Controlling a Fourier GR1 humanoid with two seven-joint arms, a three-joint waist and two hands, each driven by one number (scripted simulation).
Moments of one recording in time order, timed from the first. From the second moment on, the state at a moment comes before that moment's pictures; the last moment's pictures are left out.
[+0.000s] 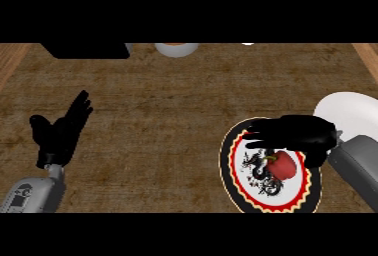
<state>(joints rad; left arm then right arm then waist) -0.18 0.32 -0.04 -1.35 0.16 0.10 0.11 -0.53 -0.67 0.59 -1.18 0.81 0.22 -0.92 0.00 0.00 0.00</state>
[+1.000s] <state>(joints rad) -0.18 0.27 0.00 -1.40 0.10 0.07 0.17 -0.48 -0.55 0.57 -1.18 1.11 0.19 -0.95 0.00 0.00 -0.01</state>
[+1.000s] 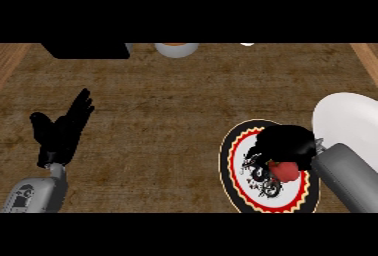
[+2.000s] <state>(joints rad) -0.09 0.29 0.08 -1.42 0.11 0.07 0.15 0.05 -0.52 0.24 -1.56 0.83 0.08 -0.71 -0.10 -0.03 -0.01</state>
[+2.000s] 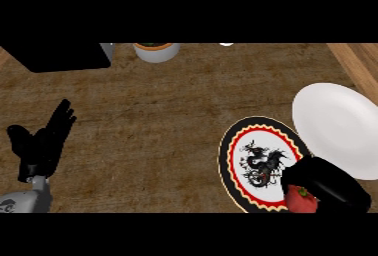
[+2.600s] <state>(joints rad) -0.10 0.27 0.04 -1.43 0.09 0.06 0.14 0.34 -0.45 -0.14 -2.03 0.47 0.05 -0.46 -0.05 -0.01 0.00</state>
